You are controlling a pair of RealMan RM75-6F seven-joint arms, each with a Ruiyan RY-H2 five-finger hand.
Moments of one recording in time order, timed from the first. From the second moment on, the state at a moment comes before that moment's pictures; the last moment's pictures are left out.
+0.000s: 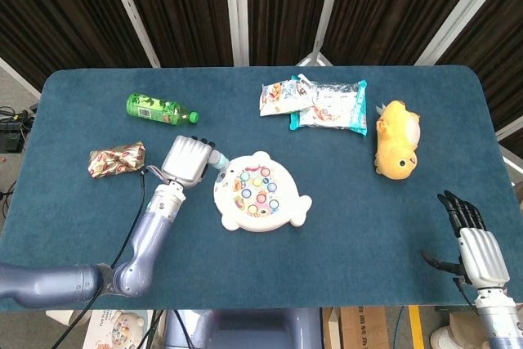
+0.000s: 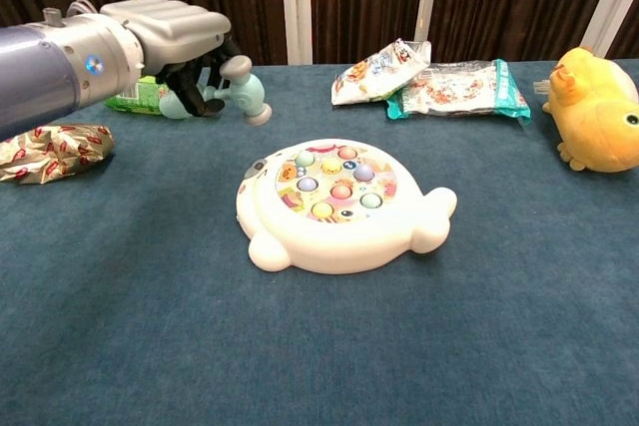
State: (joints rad) left arm -0.95 -1.57 -0.32 -1.64 0.69 1.12 1.04; right arm 0.10 -1.09 0.04 -1.69 -1.48 1.40 0.21
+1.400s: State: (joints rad) left arm -1.29 -1.56 -0.20 -1.54 0.33 0.96 1.15; right arm 0.10 -1.08 0.05 -1.70 -1.47 1.38 0.24
